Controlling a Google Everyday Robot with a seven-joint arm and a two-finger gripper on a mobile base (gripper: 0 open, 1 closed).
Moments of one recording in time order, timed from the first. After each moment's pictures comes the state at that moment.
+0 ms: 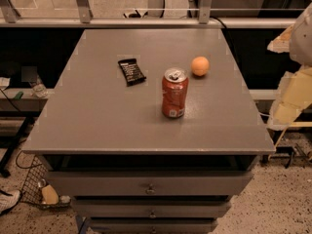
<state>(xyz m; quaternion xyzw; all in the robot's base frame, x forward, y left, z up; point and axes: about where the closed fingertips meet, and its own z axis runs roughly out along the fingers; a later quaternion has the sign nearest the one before) 0.438 -0.216 0.980 -0.60 0.78 -0.04 0.16</state>
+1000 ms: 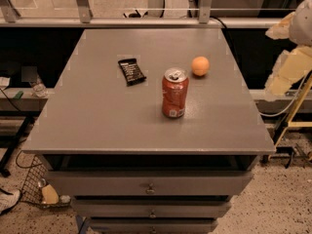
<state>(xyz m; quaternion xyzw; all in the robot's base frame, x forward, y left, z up) 0.510 -0.238 0.975 -0.59 0.78 0.01 0.23</state>
